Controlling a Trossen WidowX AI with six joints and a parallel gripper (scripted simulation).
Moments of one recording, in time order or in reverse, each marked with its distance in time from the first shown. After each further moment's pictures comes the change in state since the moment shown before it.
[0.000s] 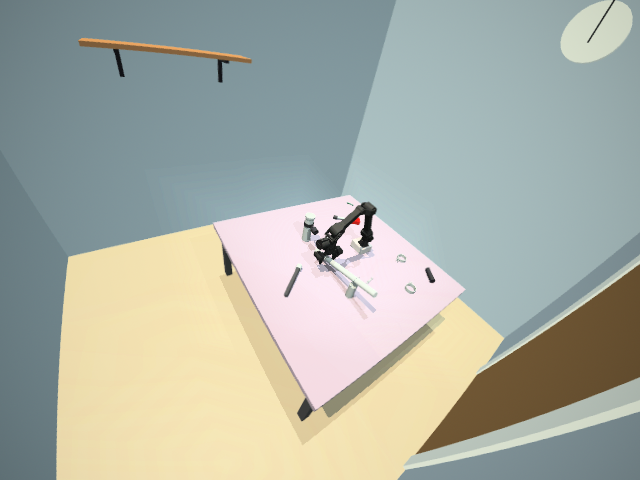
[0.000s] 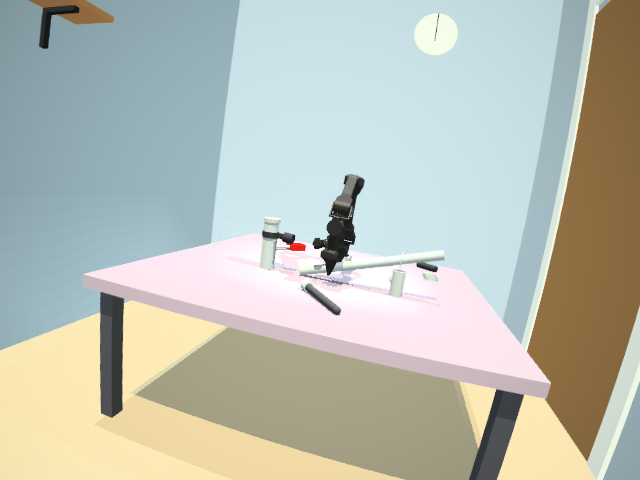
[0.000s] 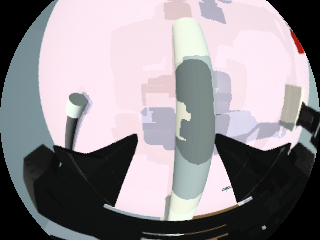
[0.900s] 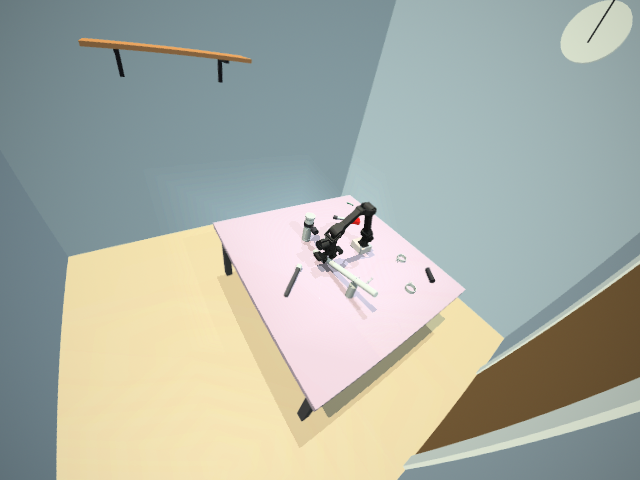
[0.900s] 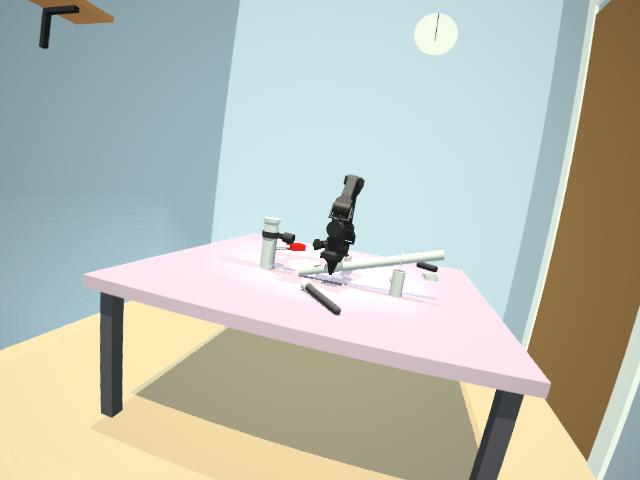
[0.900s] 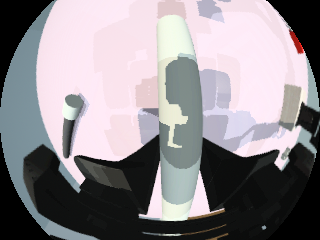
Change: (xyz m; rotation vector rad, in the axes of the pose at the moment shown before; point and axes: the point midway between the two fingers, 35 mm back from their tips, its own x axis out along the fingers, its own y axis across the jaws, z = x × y) arm 0.004 -0.003 0.001 0.001 -0.004 -0.014
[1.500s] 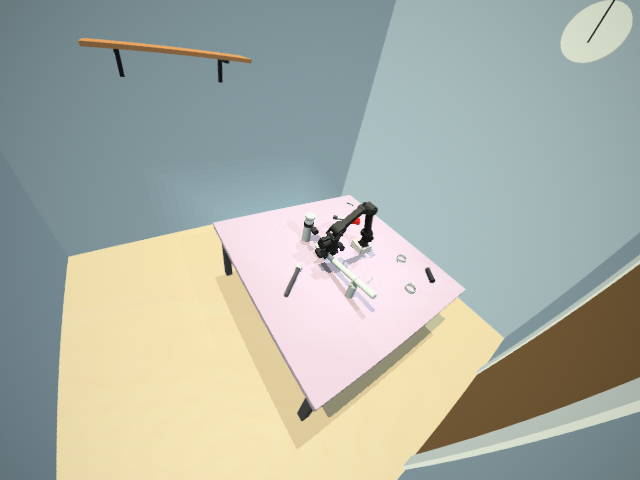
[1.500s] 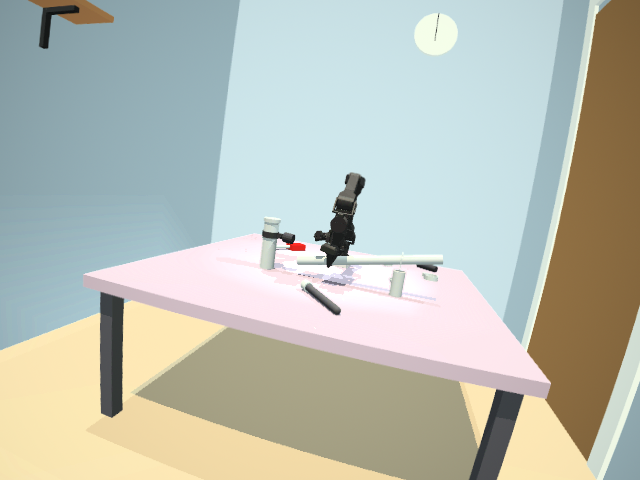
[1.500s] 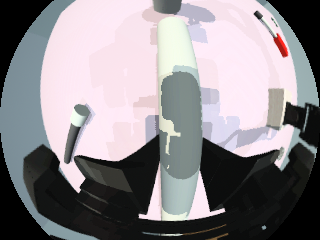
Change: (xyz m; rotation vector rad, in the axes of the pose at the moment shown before) arm -0.027 -0.007 0.010 0.012 -0.130 -0.039
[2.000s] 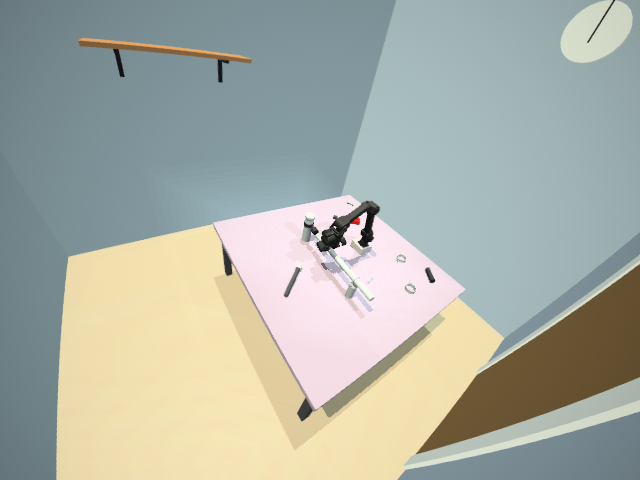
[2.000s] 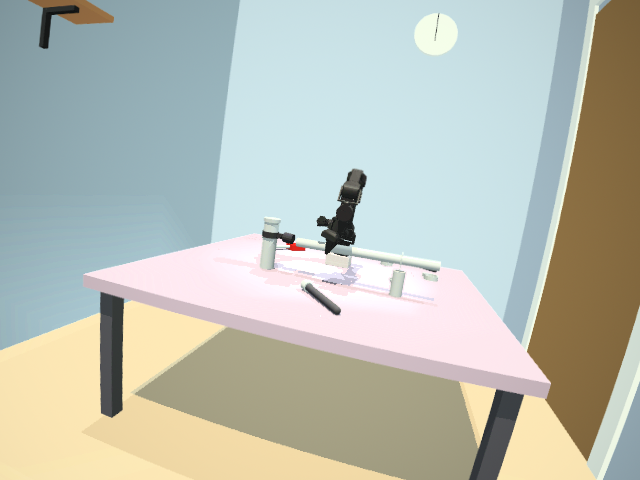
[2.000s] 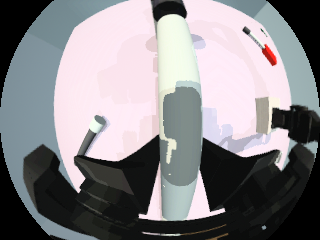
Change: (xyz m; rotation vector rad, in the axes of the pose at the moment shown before) arm -0.045 -0.004 0.017 0.017 -0.152 0.020
